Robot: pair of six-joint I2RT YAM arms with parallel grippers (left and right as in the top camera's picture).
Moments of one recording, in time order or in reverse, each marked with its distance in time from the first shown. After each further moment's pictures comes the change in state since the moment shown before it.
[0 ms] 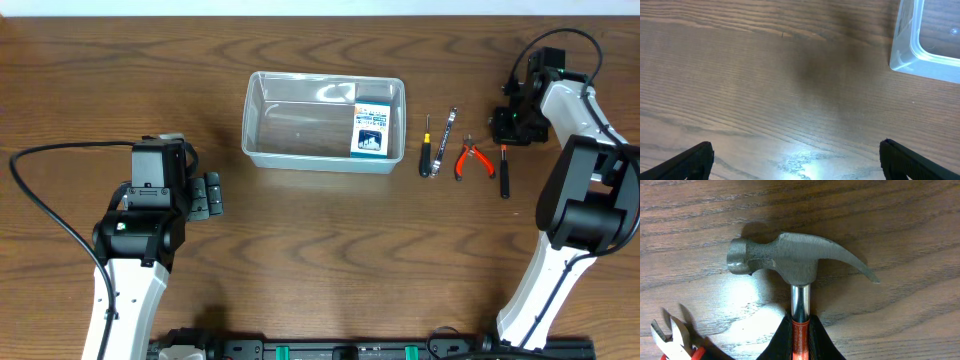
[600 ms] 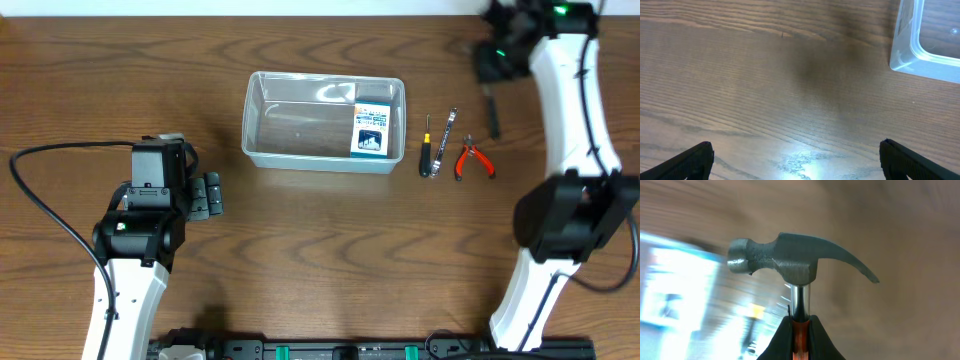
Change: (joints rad) left arm 0.000 0.000 0.000 0.000 0.000 0.000; right arm 0.235 -0.122 0.494 -0.294 -0.055 -0.068
